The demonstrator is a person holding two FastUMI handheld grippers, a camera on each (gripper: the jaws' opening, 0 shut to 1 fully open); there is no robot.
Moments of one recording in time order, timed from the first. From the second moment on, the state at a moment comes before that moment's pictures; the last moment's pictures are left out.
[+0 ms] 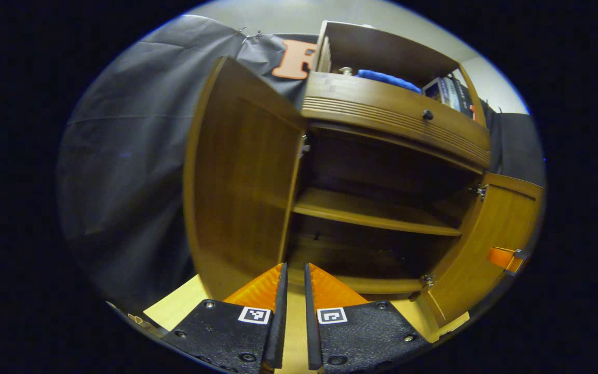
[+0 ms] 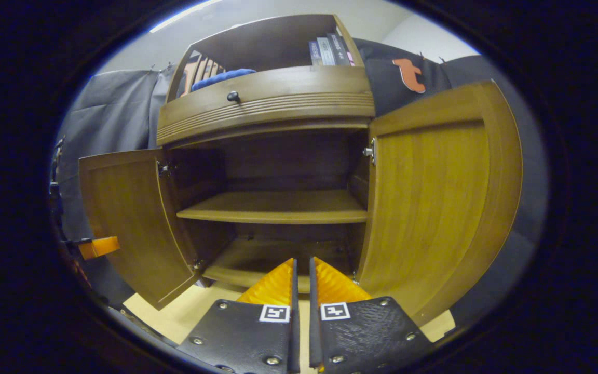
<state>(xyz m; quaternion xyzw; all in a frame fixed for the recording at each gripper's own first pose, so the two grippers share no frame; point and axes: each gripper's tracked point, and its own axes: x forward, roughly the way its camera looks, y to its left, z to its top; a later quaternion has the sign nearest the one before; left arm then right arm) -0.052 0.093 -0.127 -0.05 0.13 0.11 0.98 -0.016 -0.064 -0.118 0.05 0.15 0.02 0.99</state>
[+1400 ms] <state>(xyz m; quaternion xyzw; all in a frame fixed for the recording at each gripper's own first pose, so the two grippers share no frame) -0.020 -0.017 0.016 -0.03 -0.05 0.01 1.00 -0.039 -0.003 0.014 0.06 -0.02 0.03 1.00</state>
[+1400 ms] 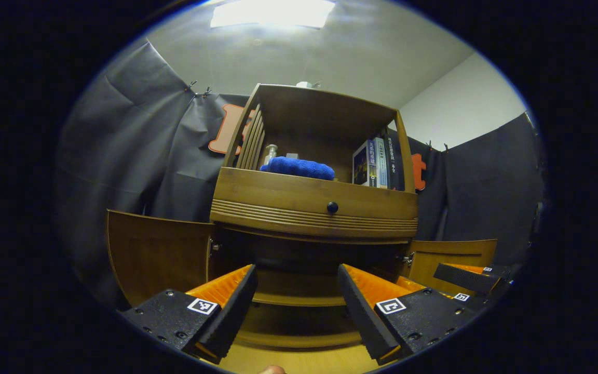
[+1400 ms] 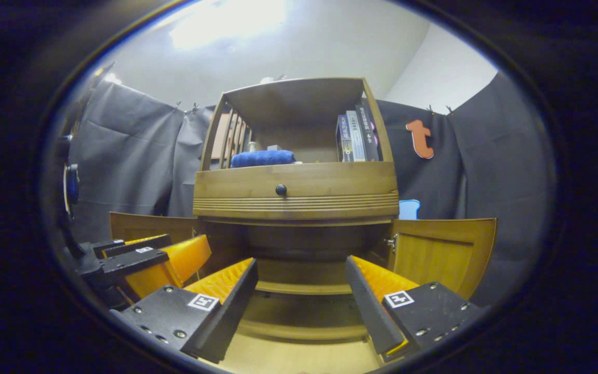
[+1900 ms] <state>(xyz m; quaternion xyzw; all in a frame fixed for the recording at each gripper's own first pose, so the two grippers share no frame) -0.021 -0.020 0.018 0.00 -0.06 0.00 1.00 -0.043 0.001 0.011 0.05 -0.02 0.03 1.00</state>
